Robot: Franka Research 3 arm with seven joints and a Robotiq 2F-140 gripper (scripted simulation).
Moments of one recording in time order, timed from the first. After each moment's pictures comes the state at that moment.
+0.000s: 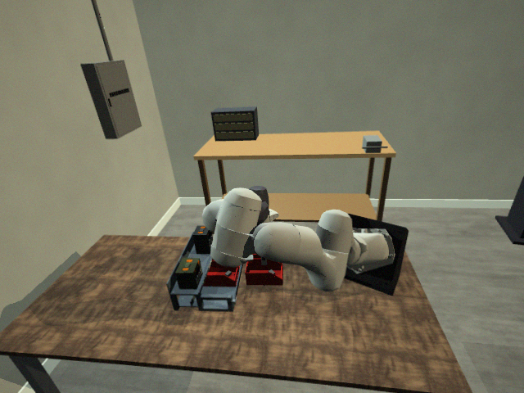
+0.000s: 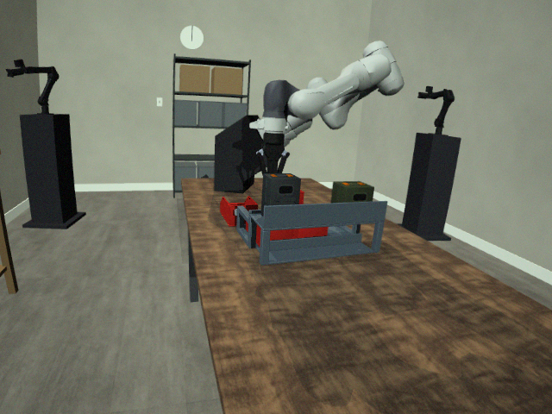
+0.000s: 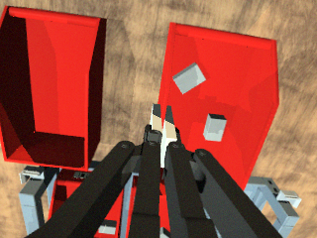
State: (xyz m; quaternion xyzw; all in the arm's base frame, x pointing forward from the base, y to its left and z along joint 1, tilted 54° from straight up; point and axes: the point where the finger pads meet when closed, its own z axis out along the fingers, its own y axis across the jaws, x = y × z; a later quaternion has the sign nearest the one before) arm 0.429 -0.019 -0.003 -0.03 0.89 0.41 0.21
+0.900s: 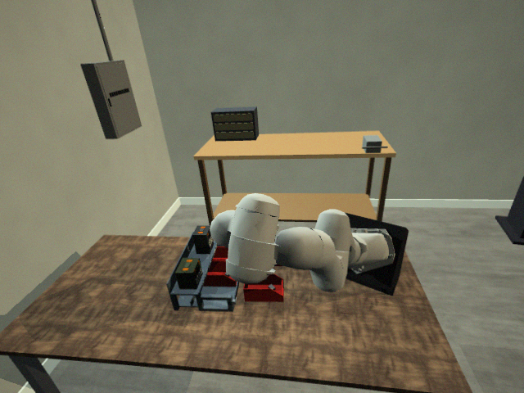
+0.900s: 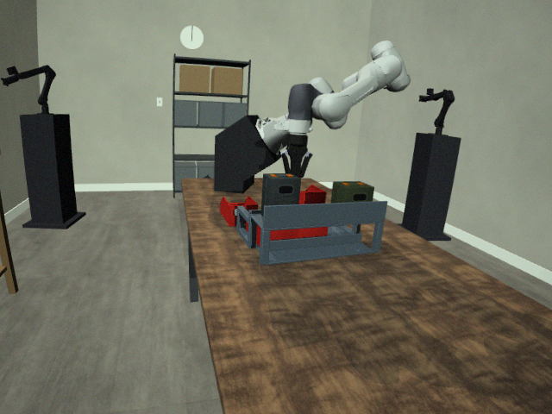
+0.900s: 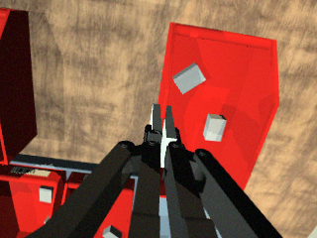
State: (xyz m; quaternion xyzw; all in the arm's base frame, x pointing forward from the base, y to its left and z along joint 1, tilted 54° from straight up) arm 0.405 0.047 0.062 -0.03 0.89 0.41 0.21
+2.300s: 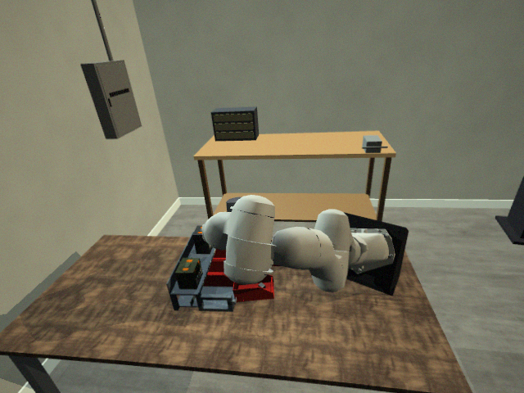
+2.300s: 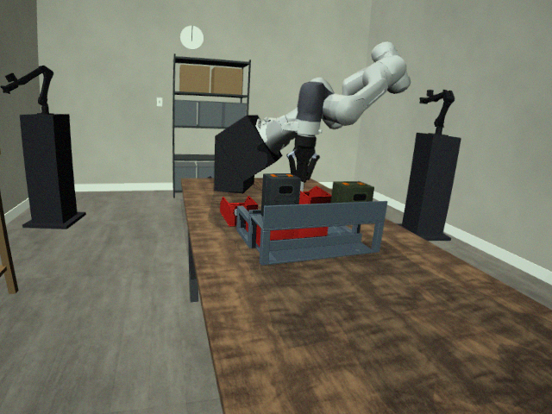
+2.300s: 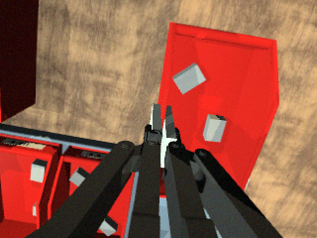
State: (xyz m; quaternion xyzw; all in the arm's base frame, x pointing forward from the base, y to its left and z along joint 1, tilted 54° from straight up) arm 0.451 0.037 0.083 -0.07 0.90 0.40 0.18
